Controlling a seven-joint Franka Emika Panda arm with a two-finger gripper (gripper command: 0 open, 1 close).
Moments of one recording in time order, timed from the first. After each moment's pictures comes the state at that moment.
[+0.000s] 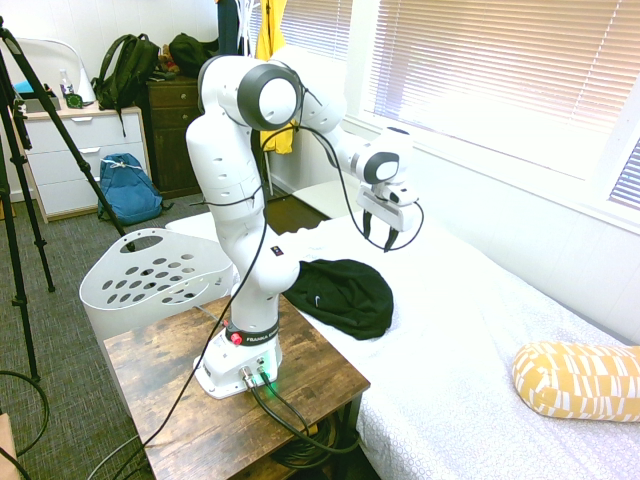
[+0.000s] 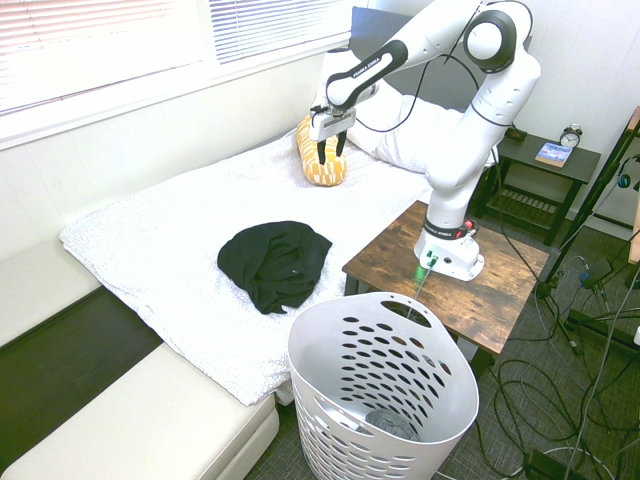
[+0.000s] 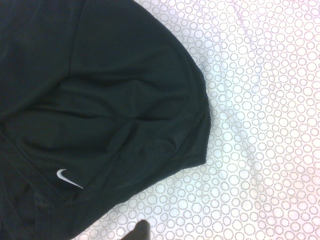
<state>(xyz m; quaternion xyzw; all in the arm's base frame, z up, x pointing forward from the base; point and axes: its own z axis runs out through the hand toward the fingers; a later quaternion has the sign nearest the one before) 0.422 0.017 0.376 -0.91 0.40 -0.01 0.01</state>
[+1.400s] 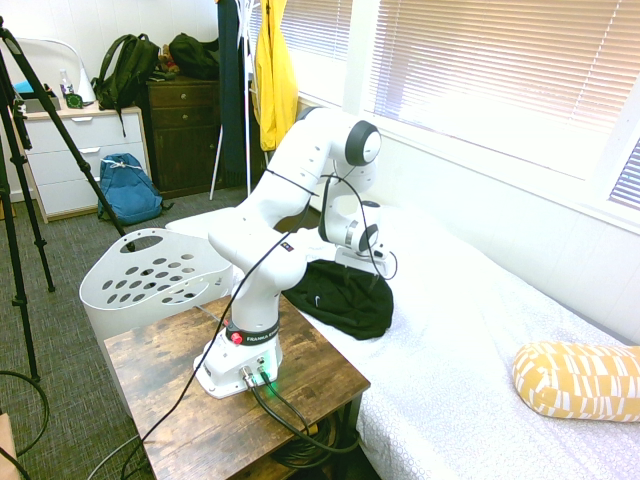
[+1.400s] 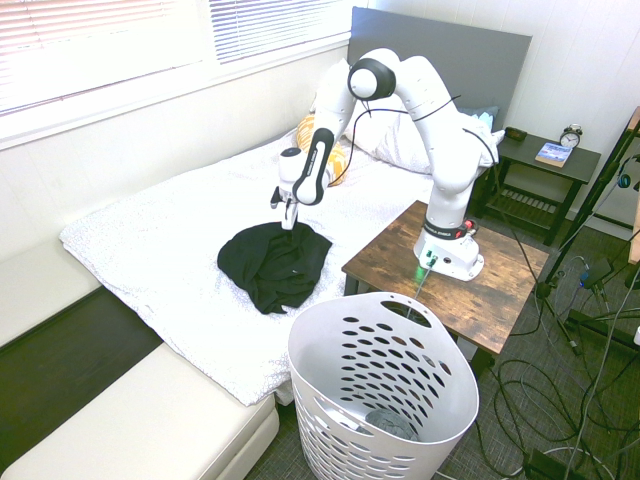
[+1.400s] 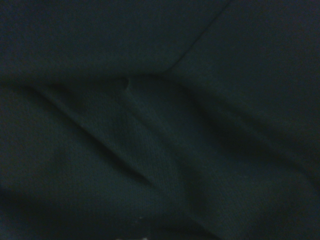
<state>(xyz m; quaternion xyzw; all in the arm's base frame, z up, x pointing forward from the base) 0.512 0.137 0.060 -0.99 0.11 -0.03 -0.01</state>
